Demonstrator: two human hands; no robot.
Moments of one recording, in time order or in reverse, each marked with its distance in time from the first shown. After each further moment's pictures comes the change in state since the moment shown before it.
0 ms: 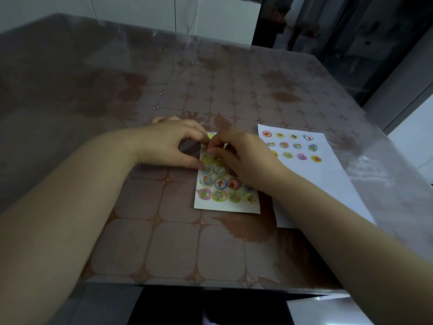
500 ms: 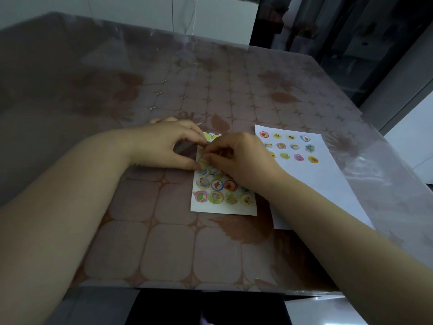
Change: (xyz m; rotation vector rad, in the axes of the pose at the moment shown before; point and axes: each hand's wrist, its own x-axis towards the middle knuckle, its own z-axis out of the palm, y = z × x) left_hand -0.001 -0.003 0.000 0.006 -0.001 0.016; right_hand -0.001 -0.003 0.000 -0.009 0.023 0.054
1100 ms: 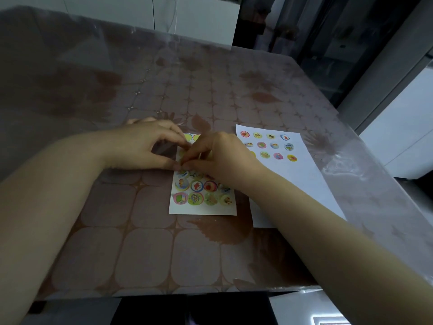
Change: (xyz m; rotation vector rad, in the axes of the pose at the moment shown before) left_hand 0.003 -0.003 0.003 0.032 0.038 0.044; right_hand 0.000 -0.007 -0.010 0.012 -0.134 0.010
